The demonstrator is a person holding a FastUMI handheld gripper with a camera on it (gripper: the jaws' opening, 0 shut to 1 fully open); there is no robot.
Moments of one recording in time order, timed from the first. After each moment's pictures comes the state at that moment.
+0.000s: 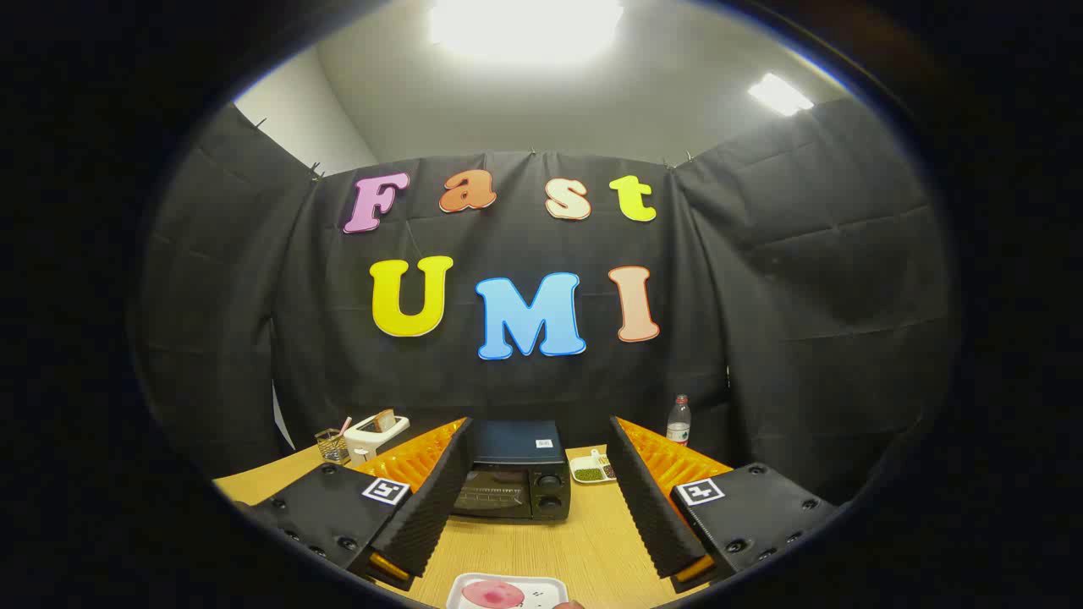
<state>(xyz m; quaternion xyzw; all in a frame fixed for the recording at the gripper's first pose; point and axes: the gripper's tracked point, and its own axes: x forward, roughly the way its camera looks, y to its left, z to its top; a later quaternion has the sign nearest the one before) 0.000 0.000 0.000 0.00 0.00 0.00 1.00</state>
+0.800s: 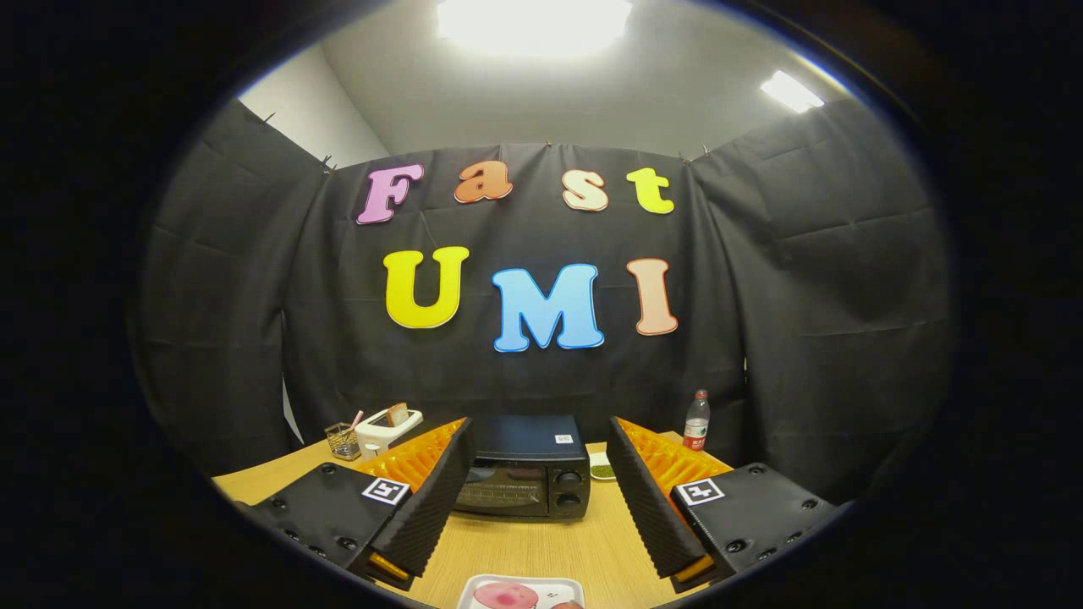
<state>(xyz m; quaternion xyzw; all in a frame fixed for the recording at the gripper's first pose) 0.022 0.025 -0.010 0.00 0.01 0.02 1.00</state>
